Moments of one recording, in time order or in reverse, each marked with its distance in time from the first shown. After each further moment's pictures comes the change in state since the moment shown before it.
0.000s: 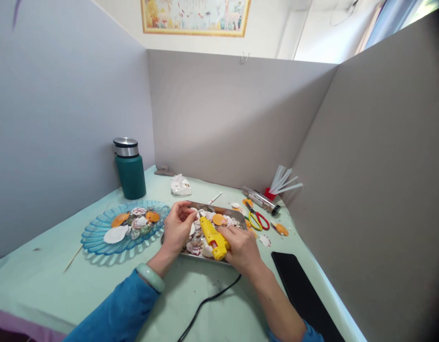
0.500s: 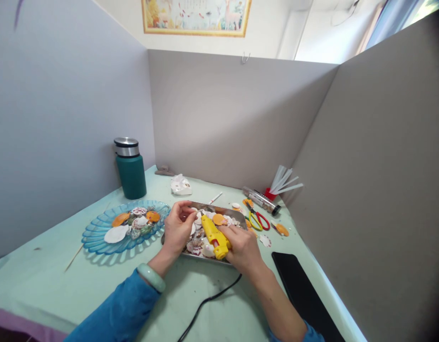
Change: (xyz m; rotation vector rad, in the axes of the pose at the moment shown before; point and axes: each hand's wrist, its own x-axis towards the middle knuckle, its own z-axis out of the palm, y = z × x) left_hand -0.002 0.006 0.000 0.088 0.026 0.046; right_hand 0.000 0.001 0.000 0.026 0.007 -0.001
